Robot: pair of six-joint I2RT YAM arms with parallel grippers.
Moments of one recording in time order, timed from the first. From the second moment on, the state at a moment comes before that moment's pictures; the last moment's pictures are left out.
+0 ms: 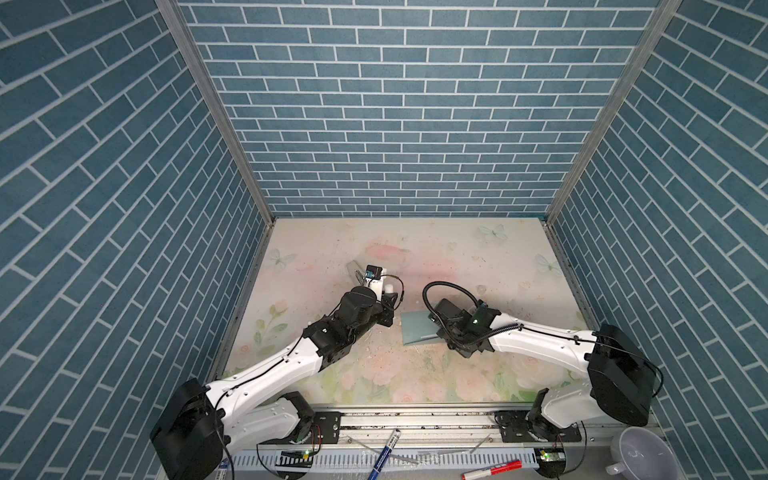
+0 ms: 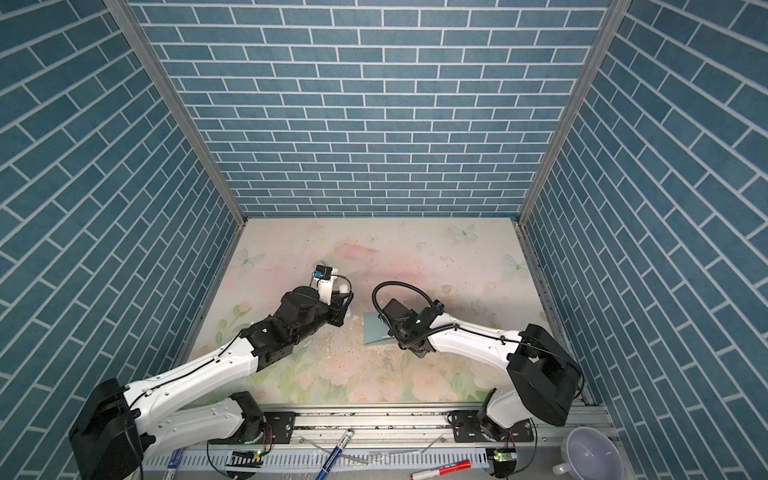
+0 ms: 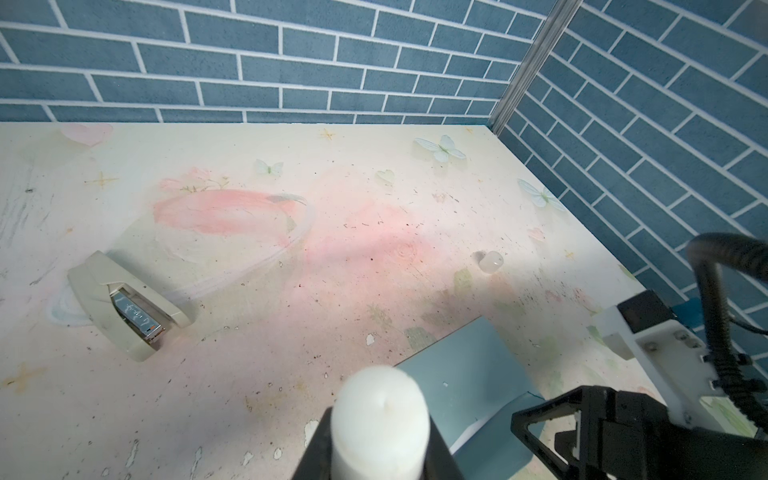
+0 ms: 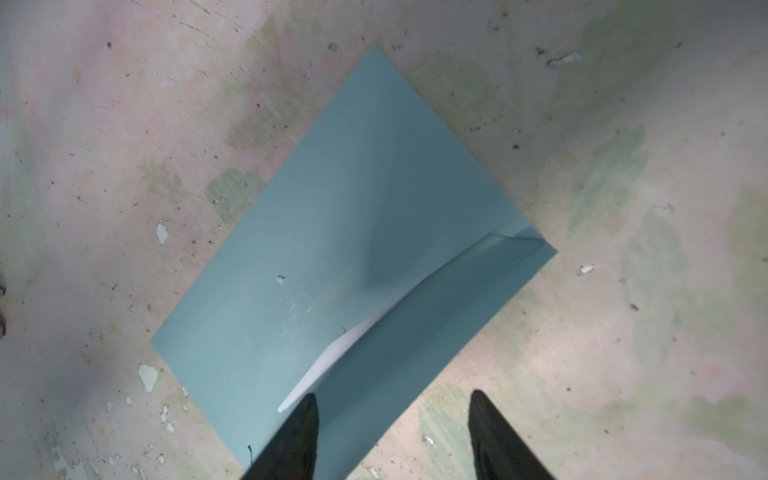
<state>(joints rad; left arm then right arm) -0.78 1.09 0.65 0.00 -0.16 -0.40 0.99 1.47 0.87 -0.68 0.29 1.58</state>
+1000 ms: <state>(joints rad) -0.78 1.09 0.63 0.01 -0.16 -0.40 0.80 1.34 0.85 -0.46 0.16 0.86</state>
